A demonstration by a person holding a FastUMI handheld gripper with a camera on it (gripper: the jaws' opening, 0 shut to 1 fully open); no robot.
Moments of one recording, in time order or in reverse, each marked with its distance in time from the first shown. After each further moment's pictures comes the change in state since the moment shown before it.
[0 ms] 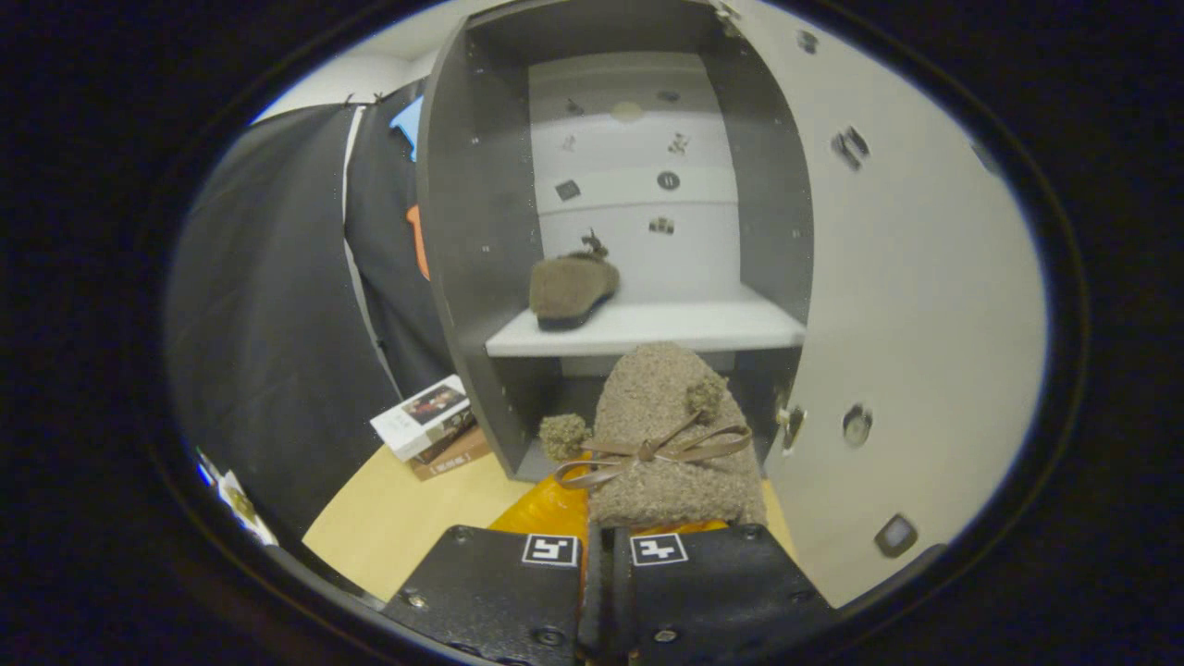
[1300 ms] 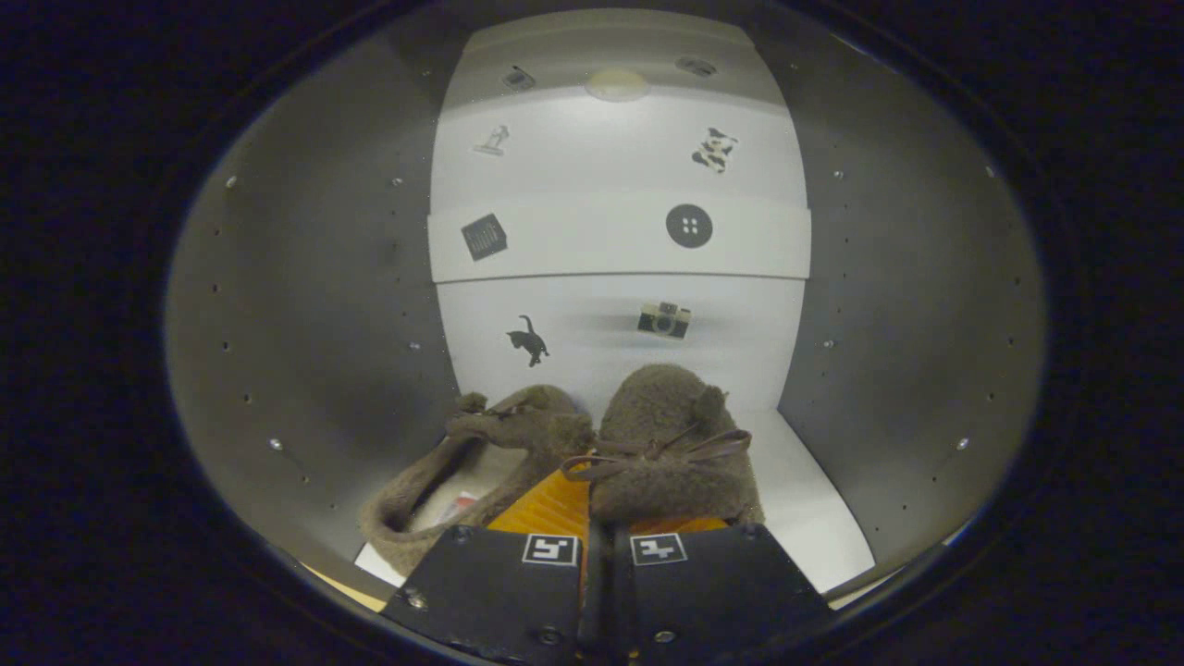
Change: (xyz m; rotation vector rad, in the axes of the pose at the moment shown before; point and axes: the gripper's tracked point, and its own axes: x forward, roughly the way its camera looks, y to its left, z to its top) arm 0.242 -0.040 0.138 0.028 0.043 -0.084
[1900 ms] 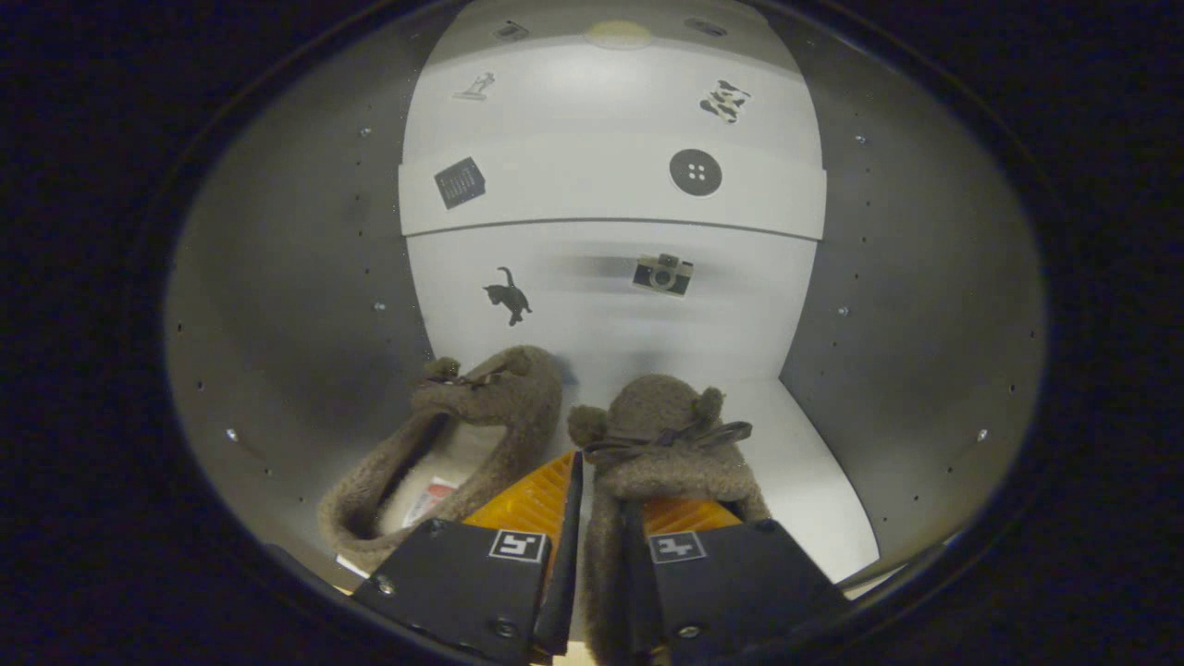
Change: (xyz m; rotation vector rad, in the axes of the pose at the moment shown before) arm 0.001 0.004 -0.011 -0.019 0.094 -0.030
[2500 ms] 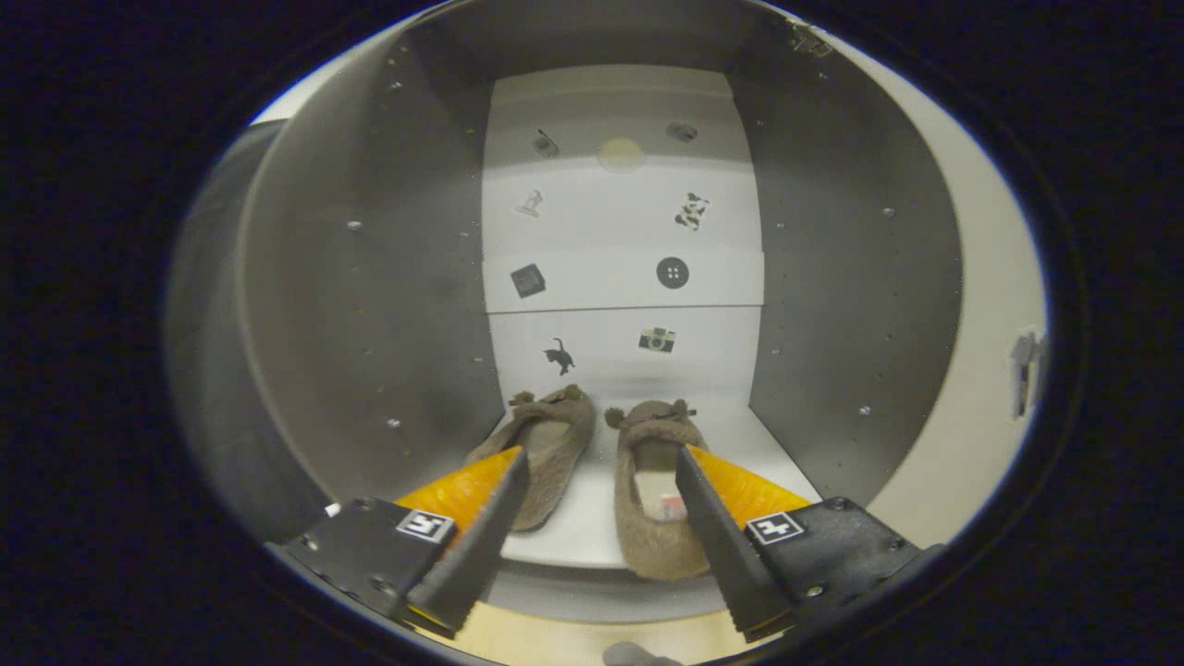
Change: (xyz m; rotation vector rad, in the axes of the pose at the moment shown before) arm -0.143 0.016 -0.016 0.030 -0.232 0.071
